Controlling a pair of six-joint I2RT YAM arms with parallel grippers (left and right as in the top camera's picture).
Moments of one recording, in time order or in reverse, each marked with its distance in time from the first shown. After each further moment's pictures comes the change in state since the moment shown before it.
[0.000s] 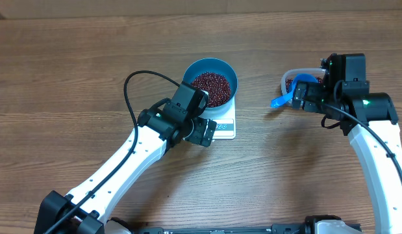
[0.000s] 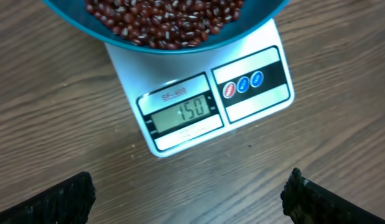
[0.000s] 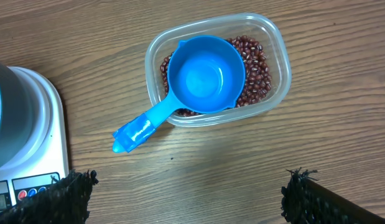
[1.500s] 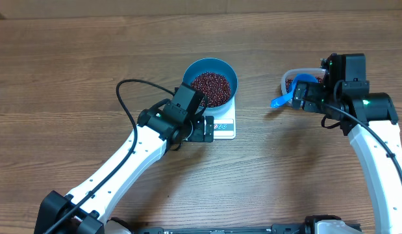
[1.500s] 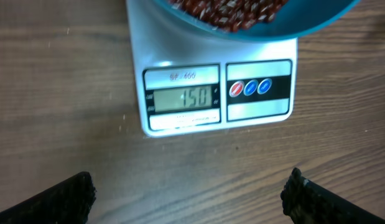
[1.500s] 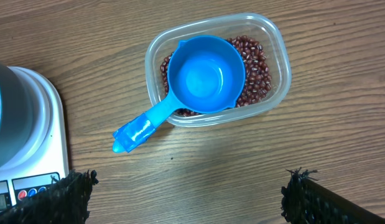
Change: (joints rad) left arm 0.000 0.000 0.000 -0.037 0.000 -0.301; right arm 0.000 0.000 0.000 0.000 0.000 0.000
